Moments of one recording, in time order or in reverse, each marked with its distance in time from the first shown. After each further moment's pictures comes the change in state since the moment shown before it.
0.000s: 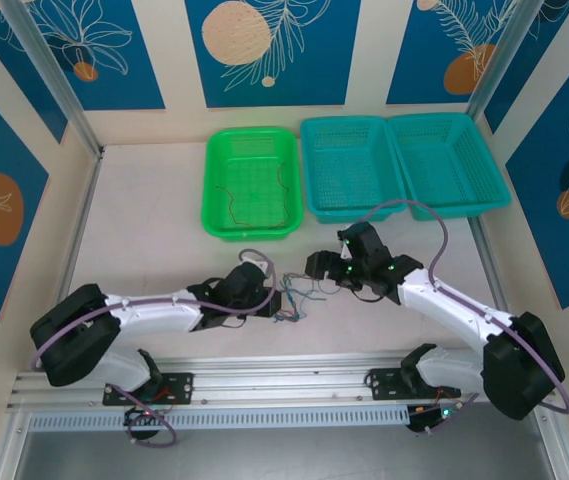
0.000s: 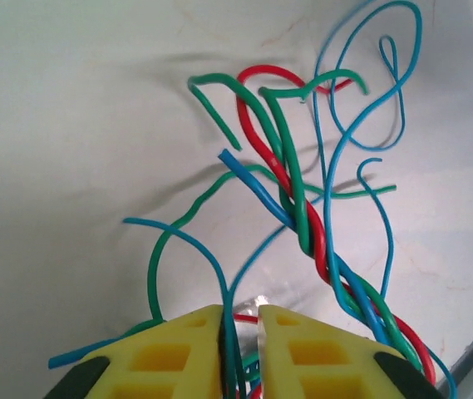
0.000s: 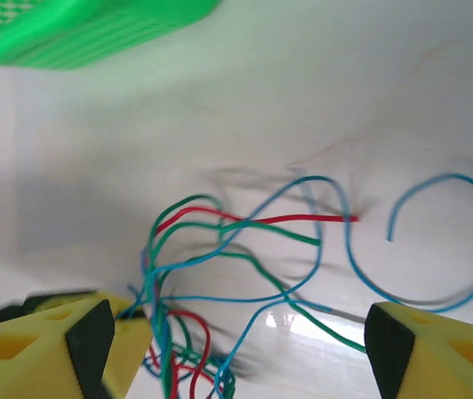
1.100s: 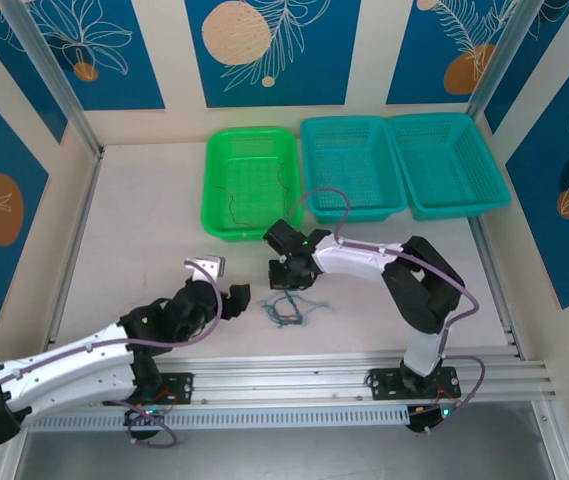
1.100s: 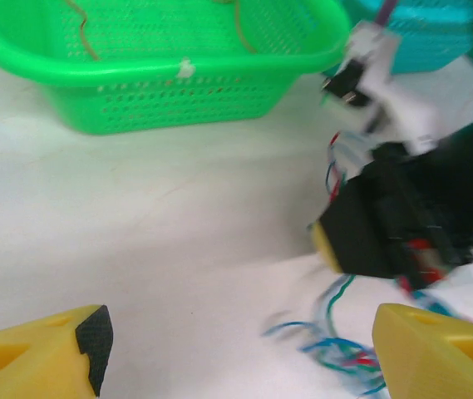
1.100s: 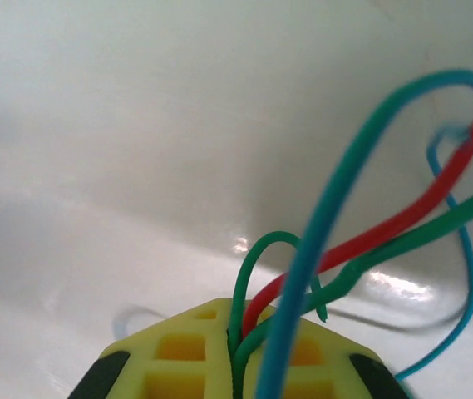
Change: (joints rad) left arm -0.012 -0.614 -0.086 -0.365 -0.463 0.203; right arm 0.268 0.595 0.465 -0.193 0.103 -0.125
